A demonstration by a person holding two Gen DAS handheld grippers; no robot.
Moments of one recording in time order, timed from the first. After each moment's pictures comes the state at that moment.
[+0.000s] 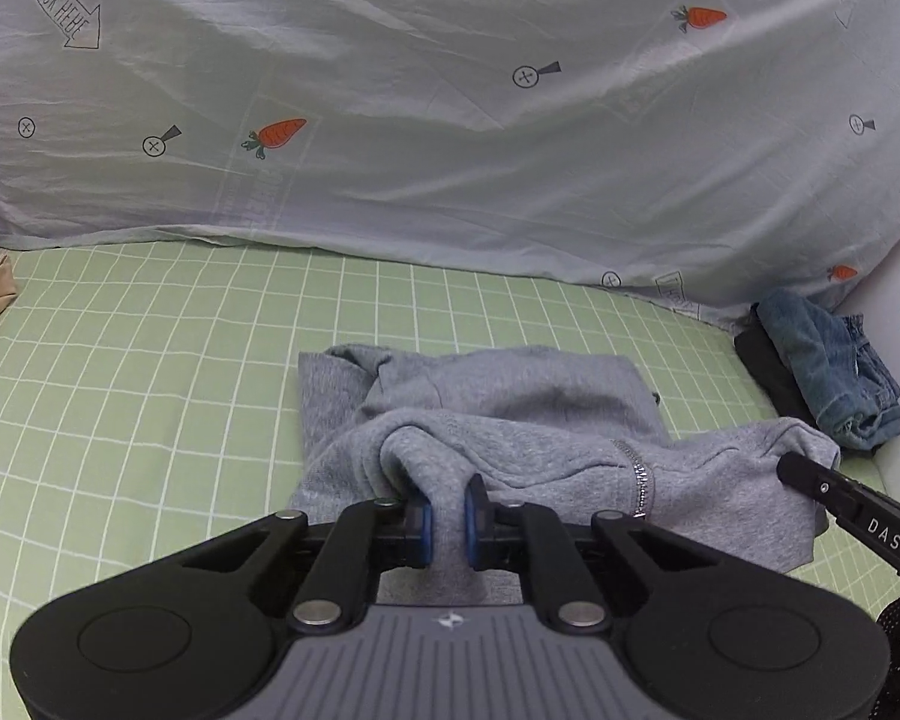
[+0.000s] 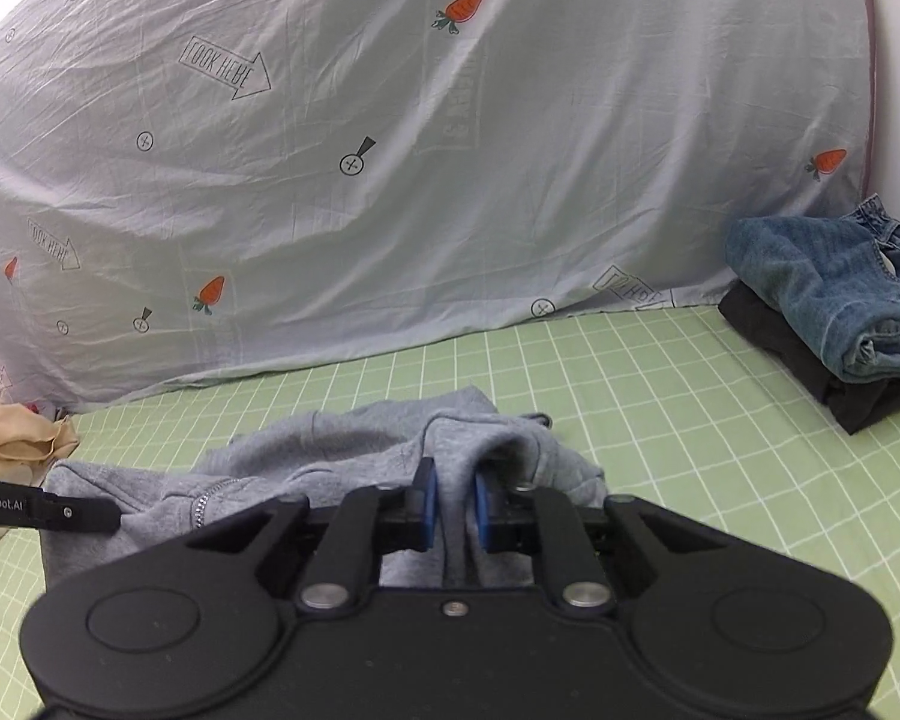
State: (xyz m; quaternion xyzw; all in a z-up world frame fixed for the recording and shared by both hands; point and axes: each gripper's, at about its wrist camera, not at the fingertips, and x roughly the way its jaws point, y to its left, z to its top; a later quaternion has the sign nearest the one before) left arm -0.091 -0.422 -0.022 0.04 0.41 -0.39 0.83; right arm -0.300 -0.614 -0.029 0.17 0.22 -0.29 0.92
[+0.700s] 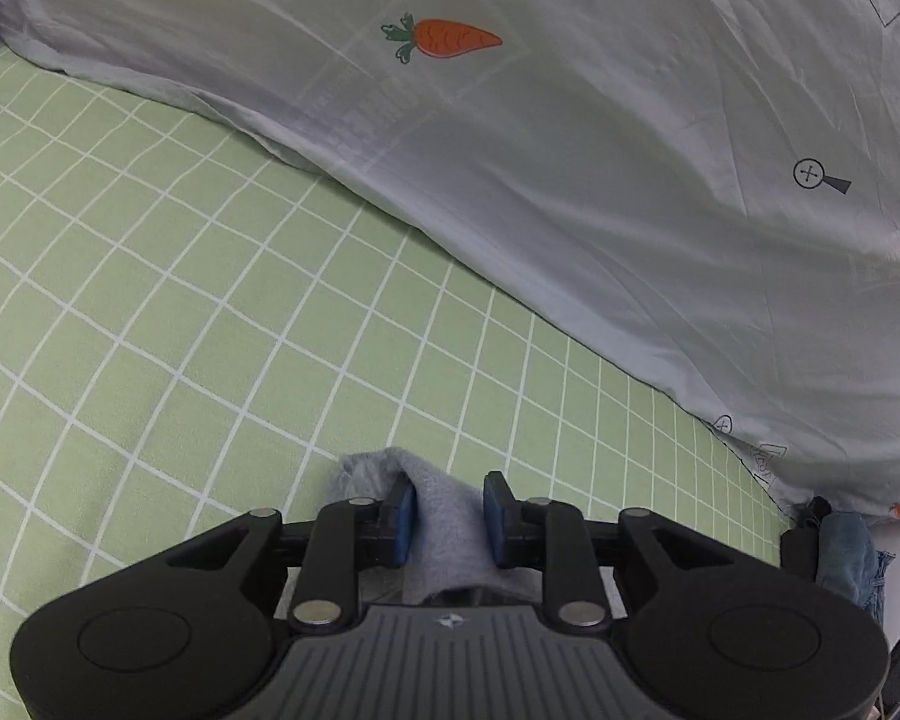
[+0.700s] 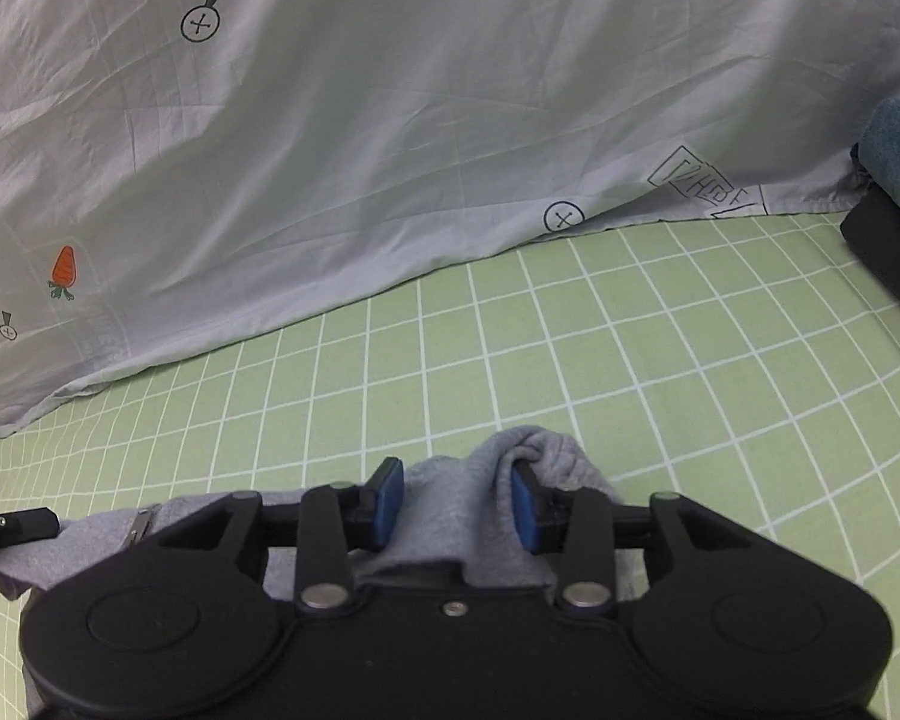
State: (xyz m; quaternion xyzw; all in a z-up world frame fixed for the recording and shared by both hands) left arm 0.070 -0.478 -0.095 -0.10 0.52 -0.27 0.80; right arm -0.133 -0.741 -0.096 0.27 0.33 -0.29 0.86
